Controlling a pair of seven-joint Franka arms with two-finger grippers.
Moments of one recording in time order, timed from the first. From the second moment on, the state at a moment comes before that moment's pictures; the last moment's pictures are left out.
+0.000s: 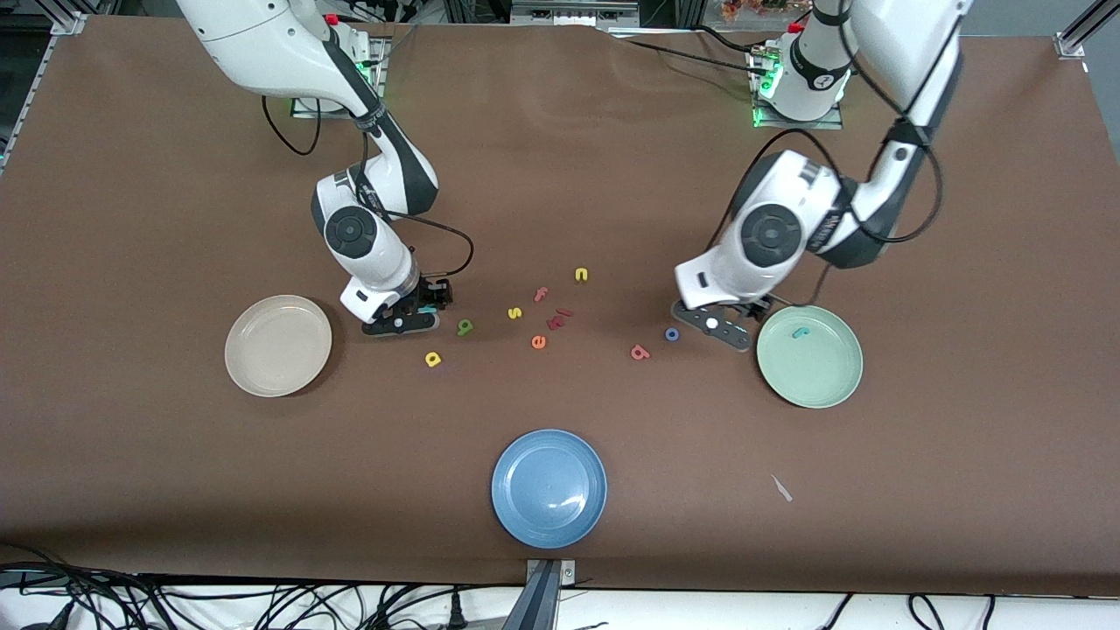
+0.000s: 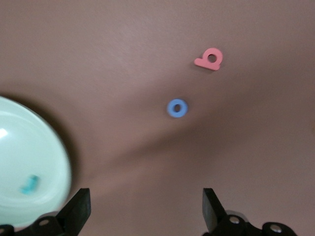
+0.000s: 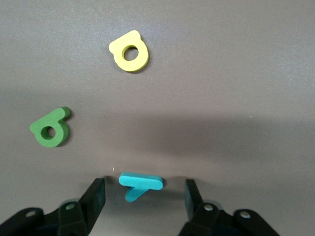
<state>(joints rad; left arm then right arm) -0.22 0.46 -0.28 -1.82 0.14 2.08 -0.18 0.40 0.52 0.06 -2.07 0.01 2.58 0.31</state>
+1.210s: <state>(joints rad) -0.26 0.71 -0.26 -1.70 0.20 2.29 -0.52 0.40 0.52 0.06 -2.07 0.01 2.61 0.31</state>
